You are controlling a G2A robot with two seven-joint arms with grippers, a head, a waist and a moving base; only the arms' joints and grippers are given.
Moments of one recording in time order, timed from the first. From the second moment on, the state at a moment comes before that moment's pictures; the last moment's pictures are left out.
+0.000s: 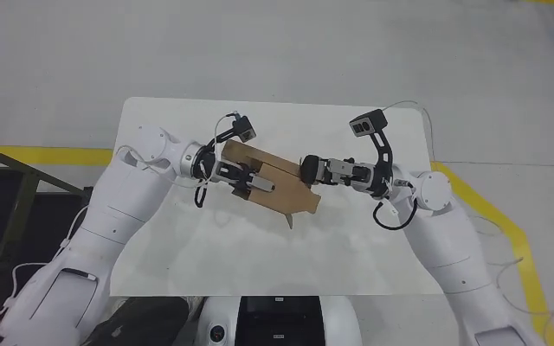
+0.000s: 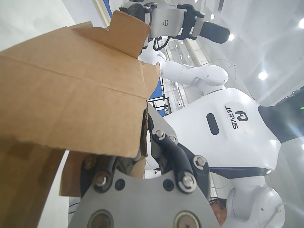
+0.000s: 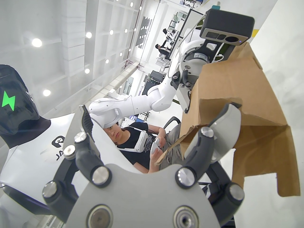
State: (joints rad) left arm 0.82 -1.01 -1.01 -1.35 -0.66 -0.25 -1.54; right arm -1.04 -1.20 1.14 -1.50 0.64 -0.42 1.16
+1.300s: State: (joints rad) left arm 0.79 -0.96 -1.02 -1.32 -0.83 -0.26 -1.54; right arm -1.04 -1.19 1.20 -1.44 0.53 -0.45 1.05
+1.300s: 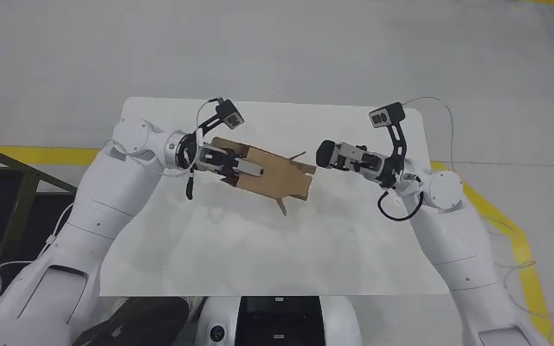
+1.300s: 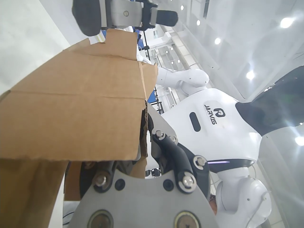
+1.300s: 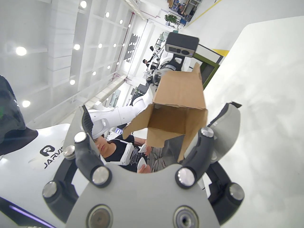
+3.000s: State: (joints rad) left arm 0.72 -0.94 -0.94 -1.29 -1.00 -0.21 -1.54; right arm -1.01 -1.21 1.03 -1.47 0.26 -0.40 0.96
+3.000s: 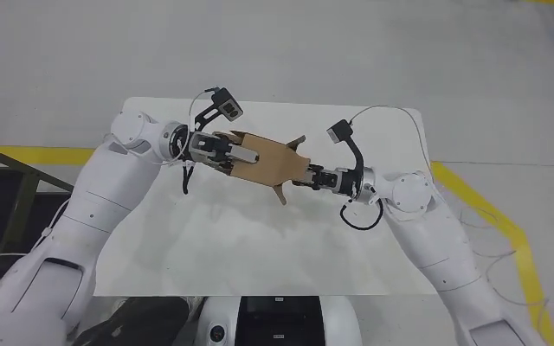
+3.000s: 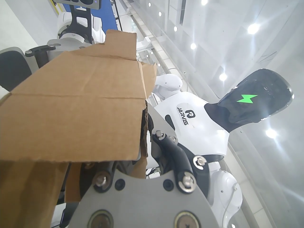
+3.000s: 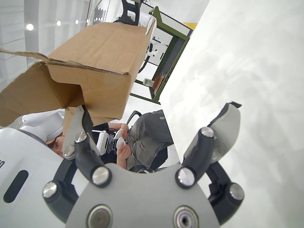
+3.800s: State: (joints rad) left arm 0.71 -0.95 -0.91 -1.31 -0.99 -0.21 -1.54; right arm -0.99 -1.22 0.98 -1.47 0.22 -0.39 0.93
